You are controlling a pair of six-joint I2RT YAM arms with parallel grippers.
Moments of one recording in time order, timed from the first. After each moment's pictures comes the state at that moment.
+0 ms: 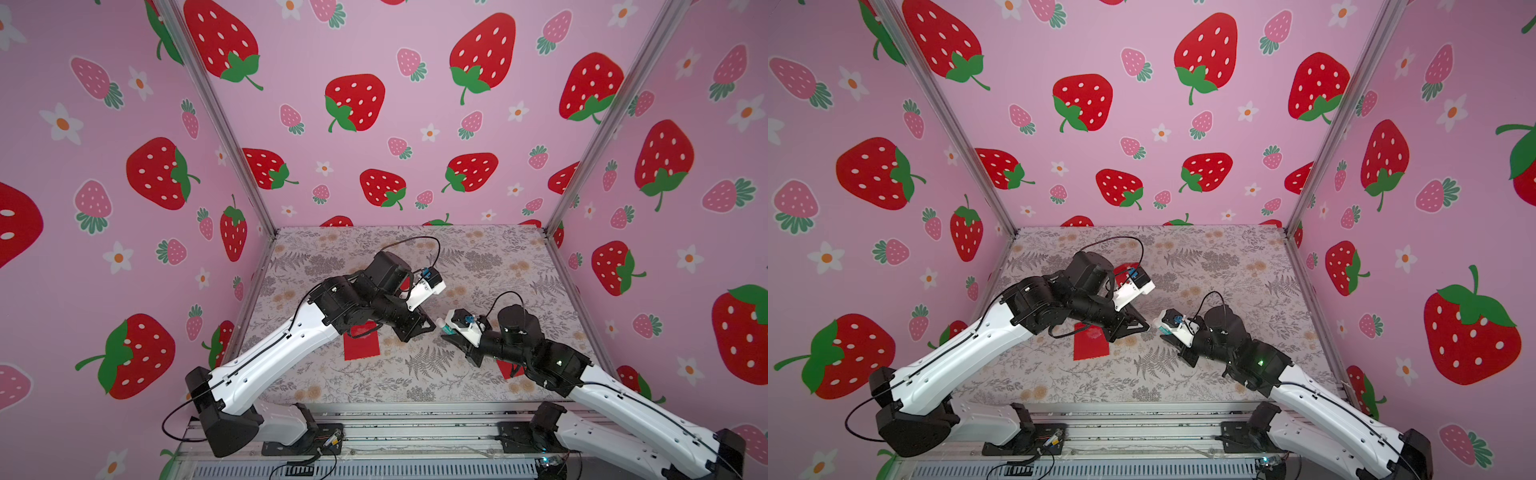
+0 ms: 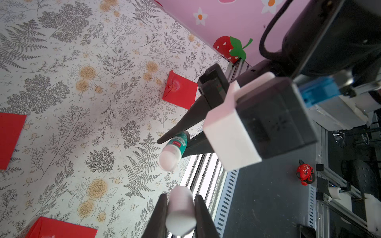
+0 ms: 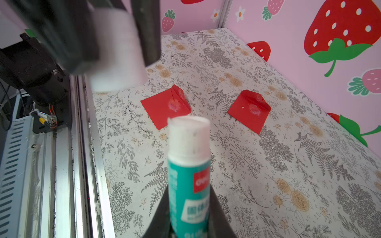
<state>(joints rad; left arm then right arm) -0.86 1.36 1.52 -0.98 0.43 -0.04 0.86 0.83 0.69 -0.34 -0.17 -0.25</state>
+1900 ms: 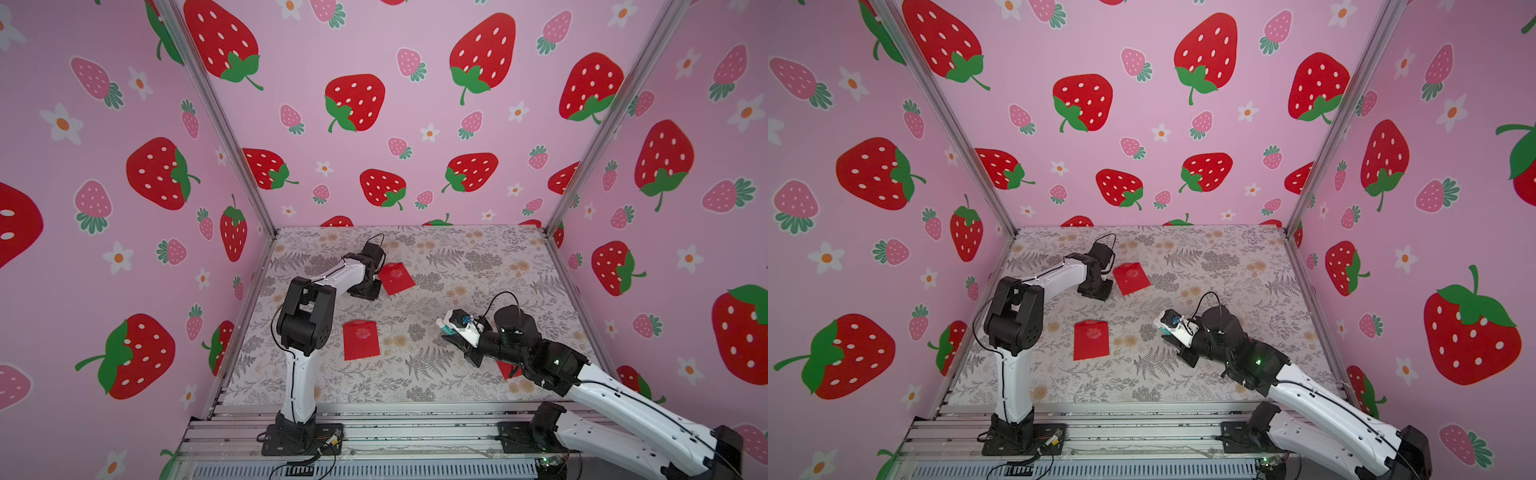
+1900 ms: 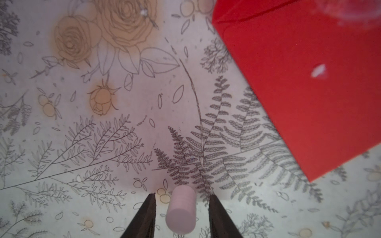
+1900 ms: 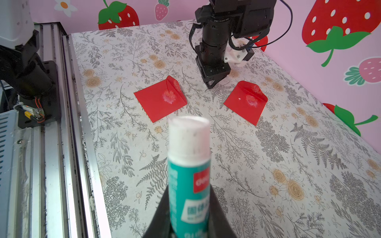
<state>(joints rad) -0.35 2.12 1.57 -0.78 -0.14 -0.12 0.86 0.85 0.69 -0.36 -0.13 -0.24</state>
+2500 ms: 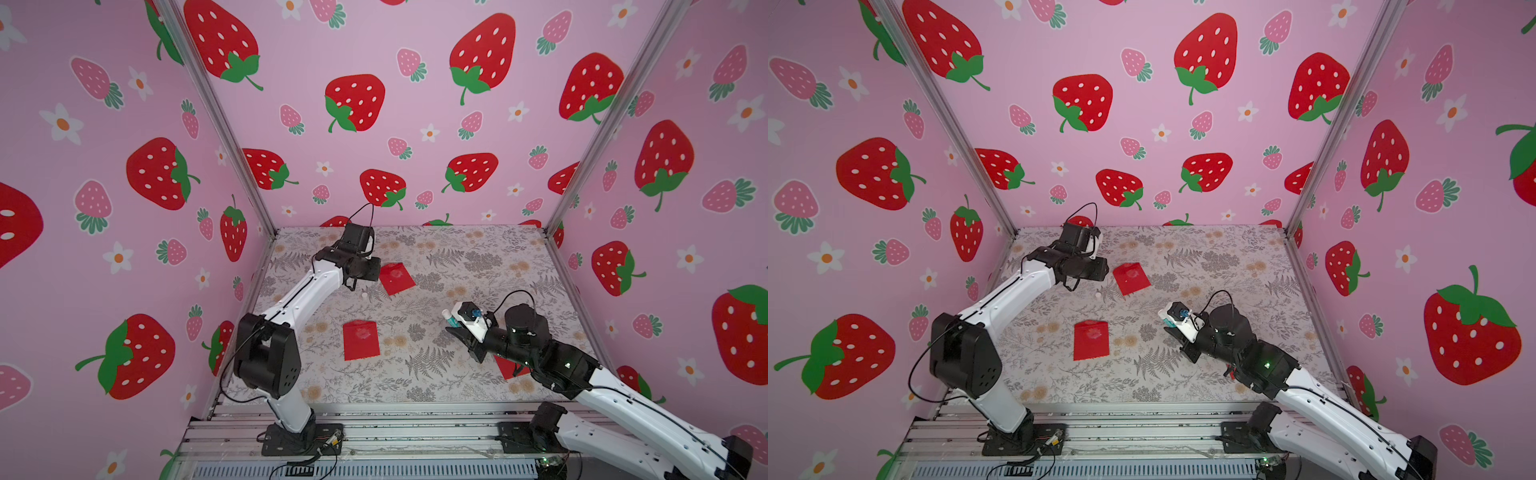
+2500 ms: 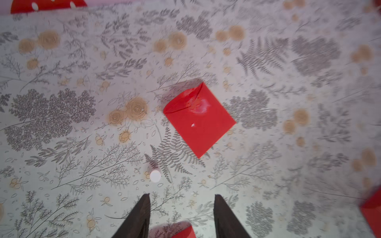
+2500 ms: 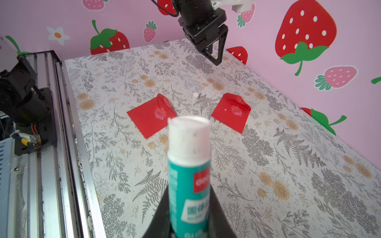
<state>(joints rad) -0.37 1.67 1.46 -0.67 0.05 -0.14 0.86 0.79 0.73 -0.35 -0.08 -0.17</state>
